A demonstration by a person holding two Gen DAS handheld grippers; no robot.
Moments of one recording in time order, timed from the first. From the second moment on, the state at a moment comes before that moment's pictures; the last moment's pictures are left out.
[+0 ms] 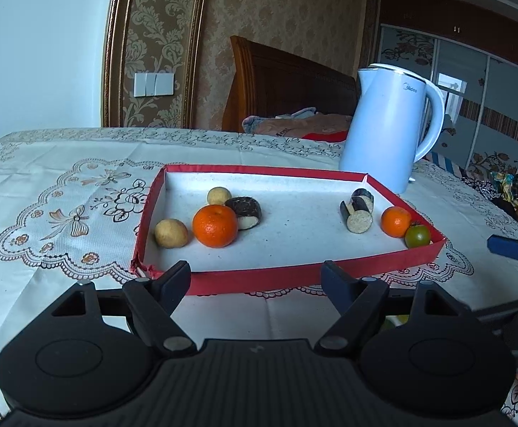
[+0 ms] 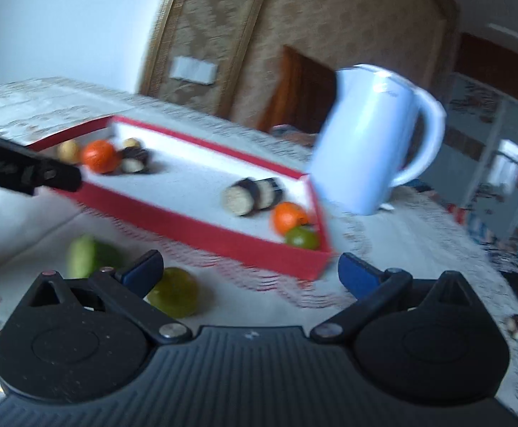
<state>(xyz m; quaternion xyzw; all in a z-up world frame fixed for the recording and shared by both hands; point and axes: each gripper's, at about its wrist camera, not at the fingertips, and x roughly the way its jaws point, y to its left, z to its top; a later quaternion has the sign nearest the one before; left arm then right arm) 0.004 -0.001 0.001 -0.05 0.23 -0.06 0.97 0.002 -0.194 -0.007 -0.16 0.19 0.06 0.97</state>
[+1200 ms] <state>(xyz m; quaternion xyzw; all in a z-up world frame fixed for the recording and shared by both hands) -0.014 -0.040 -0.006 0.02 0.24 -0.18 0.95 0.046 -0.238 -0.022 0.00 0.33 0.12 0.94</state>
